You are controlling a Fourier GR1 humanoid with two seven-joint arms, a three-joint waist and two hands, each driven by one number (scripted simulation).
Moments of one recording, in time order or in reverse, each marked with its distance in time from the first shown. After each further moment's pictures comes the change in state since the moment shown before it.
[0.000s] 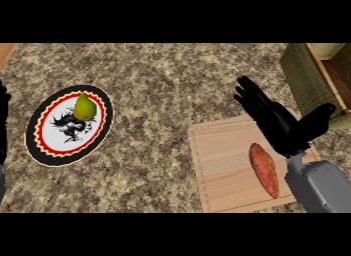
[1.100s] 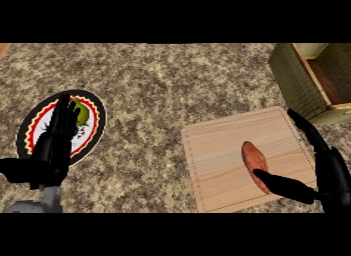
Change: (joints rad) left arm 0.106 -0.258 -0.160 -0.218 0.122 -0.070 0.001; right arm 0.353 -0.180 0.063 -0.408 0.828 -0.477 0.244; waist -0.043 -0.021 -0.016
